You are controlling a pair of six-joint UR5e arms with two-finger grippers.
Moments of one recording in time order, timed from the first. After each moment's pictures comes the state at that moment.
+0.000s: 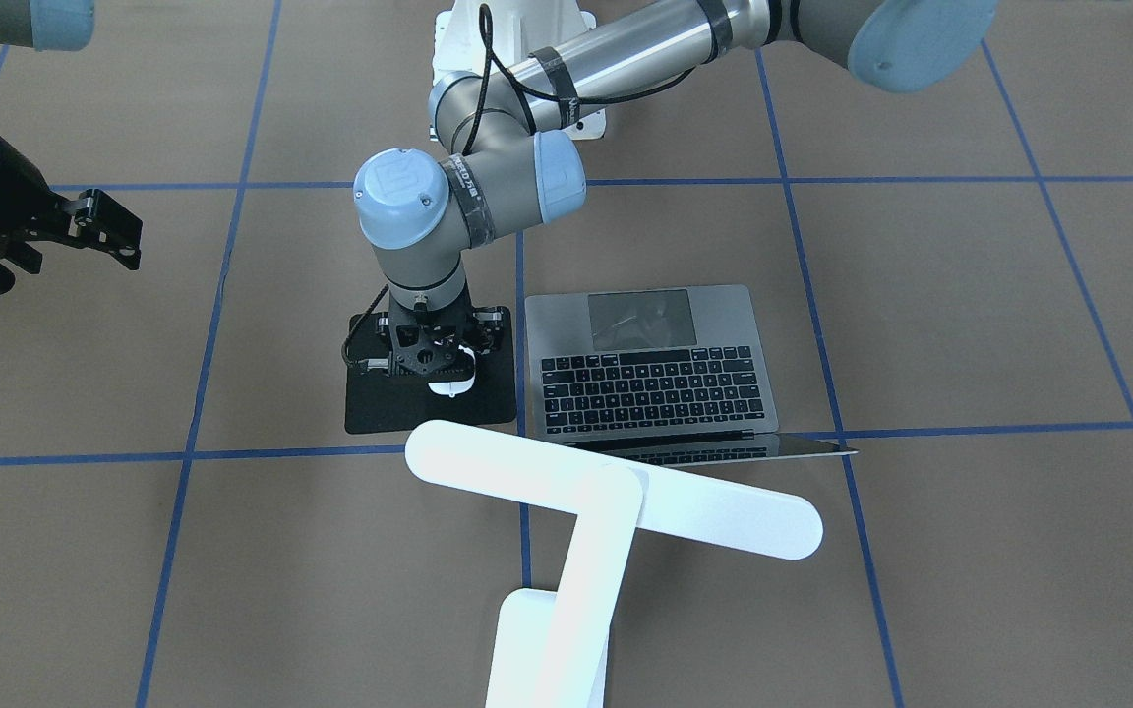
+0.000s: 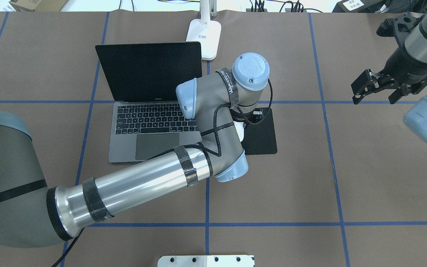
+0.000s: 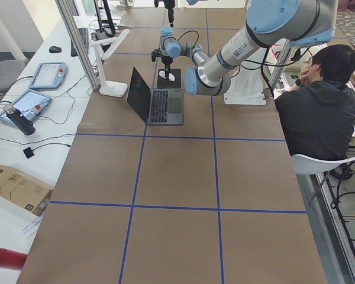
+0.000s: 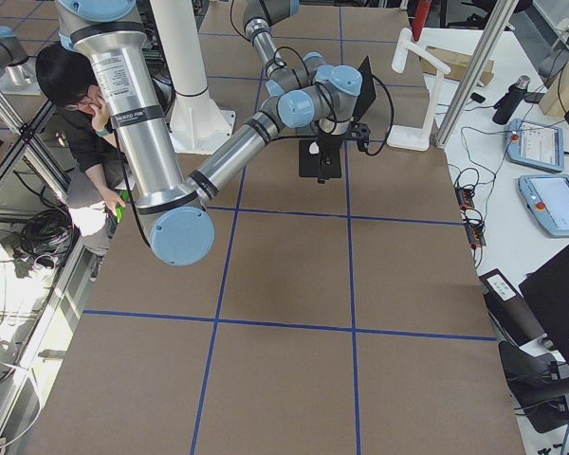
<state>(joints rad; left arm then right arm) -0.50 -2.79 -0.95 -1.71 -1.88 -1.20 1.05 -1.26 2.02 -1.97 2.29 0.60</state>
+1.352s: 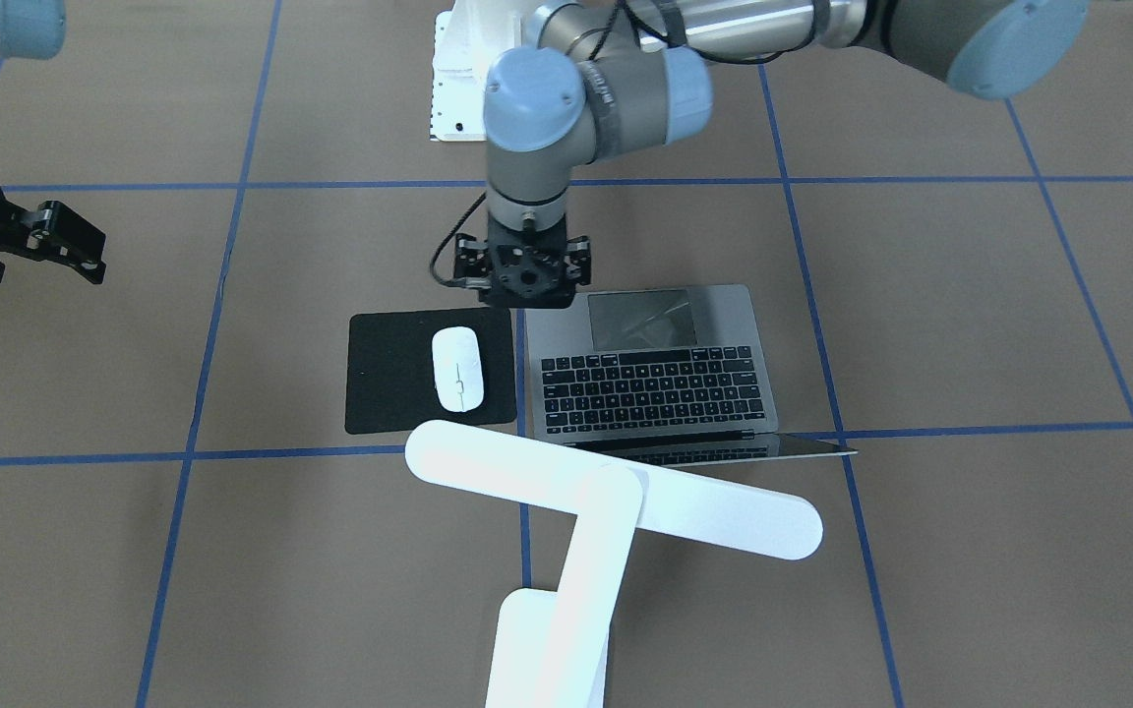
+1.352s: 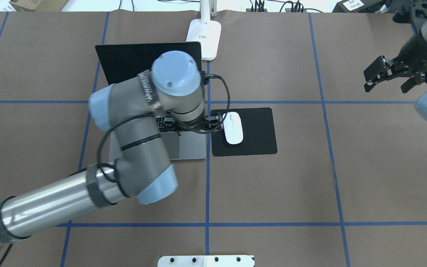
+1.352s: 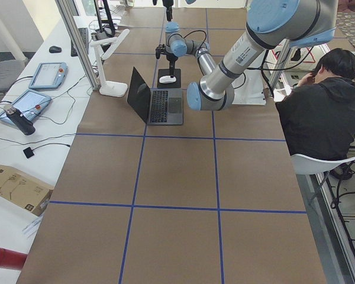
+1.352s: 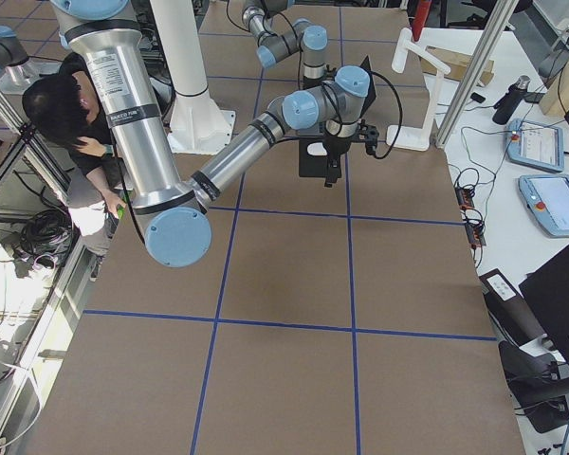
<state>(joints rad) -0.56 -2.34 -1.65 -1.54 -1.95 -1.18 1.13 -1.25 1.99 -1.97 2.29 0.59</state>
